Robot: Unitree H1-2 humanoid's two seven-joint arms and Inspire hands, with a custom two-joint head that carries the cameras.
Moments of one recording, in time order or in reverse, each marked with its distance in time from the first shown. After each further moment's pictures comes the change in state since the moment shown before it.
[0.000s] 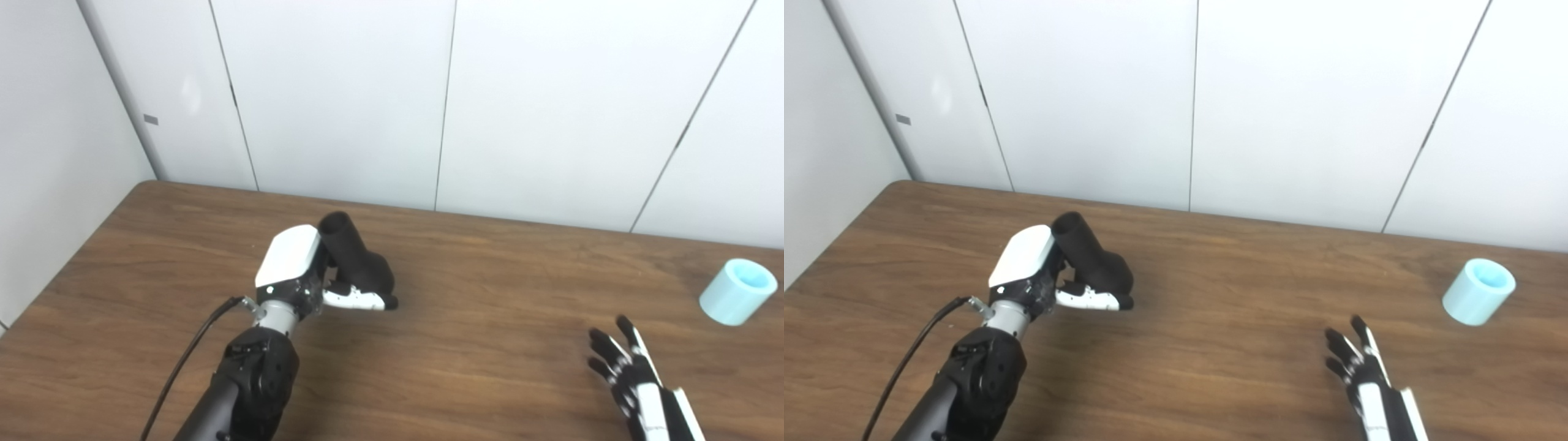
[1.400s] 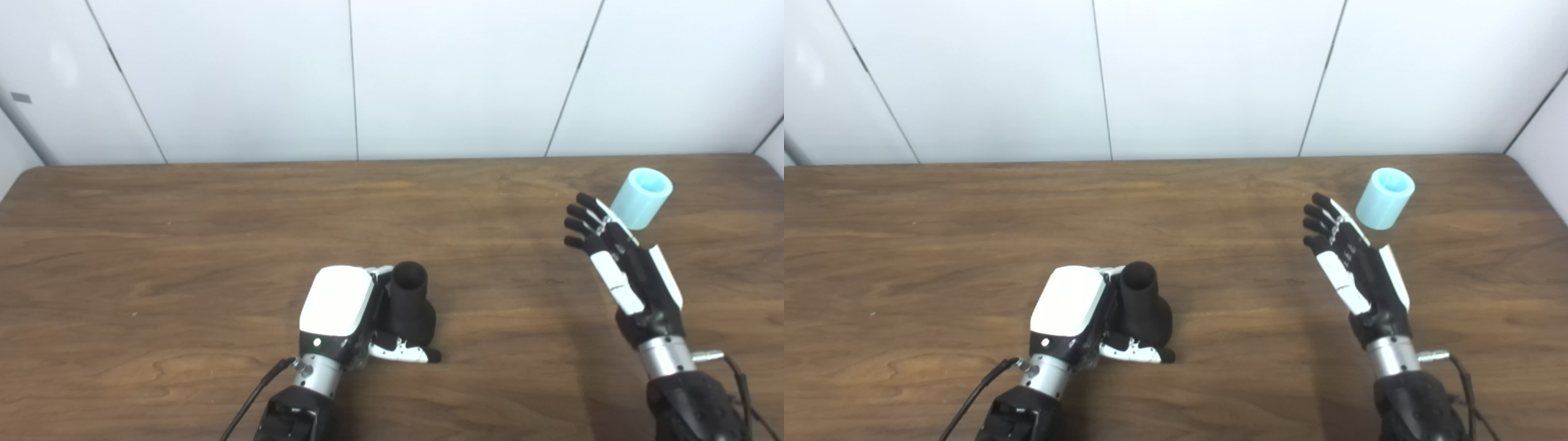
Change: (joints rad) left arm 0.138 -0.187 -0.255 0.115 0.234 -0.200 0.173; right arm -0.144 -0.144 -0.119 -0.071 0.010 0.090 -0.025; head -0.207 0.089
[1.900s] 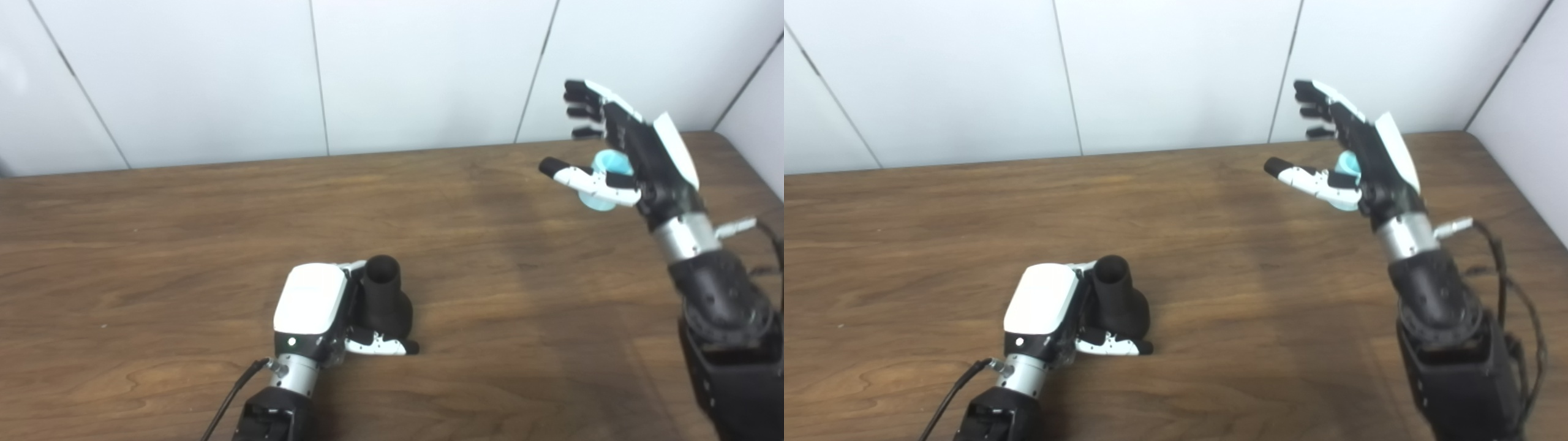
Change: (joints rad) left arm 0.001 0.009 0.012 0.002 -0.025 -0.022 0.000; right arm -0.248 -0.230 0.016 -0.139 -0.332 0.230 0.035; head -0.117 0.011
